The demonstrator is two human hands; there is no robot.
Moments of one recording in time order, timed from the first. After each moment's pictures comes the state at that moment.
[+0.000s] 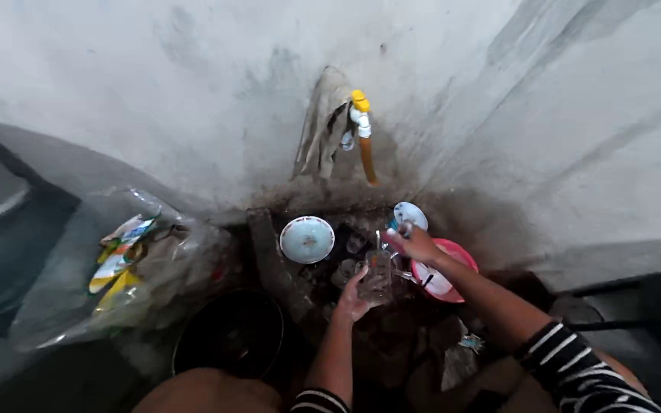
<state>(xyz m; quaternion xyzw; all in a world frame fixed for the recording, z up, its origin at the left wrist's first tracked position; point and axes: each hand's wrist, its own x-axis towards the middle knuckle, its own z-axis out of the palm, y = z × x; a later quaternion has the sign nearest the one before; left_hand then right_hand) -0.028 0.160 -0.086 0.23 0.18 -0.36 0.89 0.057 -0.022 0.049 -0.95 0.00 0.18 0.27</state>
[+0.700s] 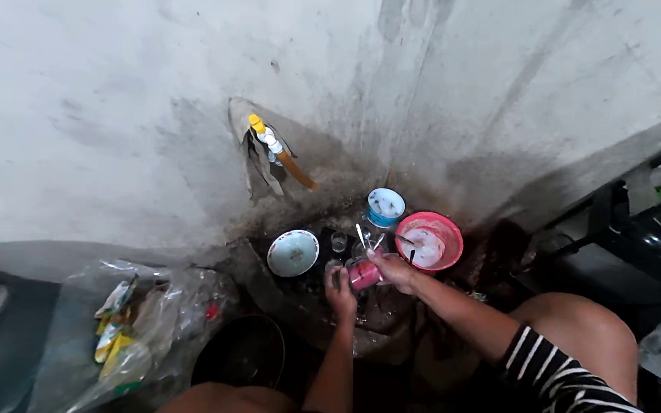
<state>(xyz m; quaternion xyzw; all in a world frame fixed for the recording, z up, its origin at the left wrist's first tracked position) -0.054 0.123 -0.087 0.65 0.08 0.11 0.75 -0.050 -0.023 0.017 -0.73 0.23 0.21 0.61</state>
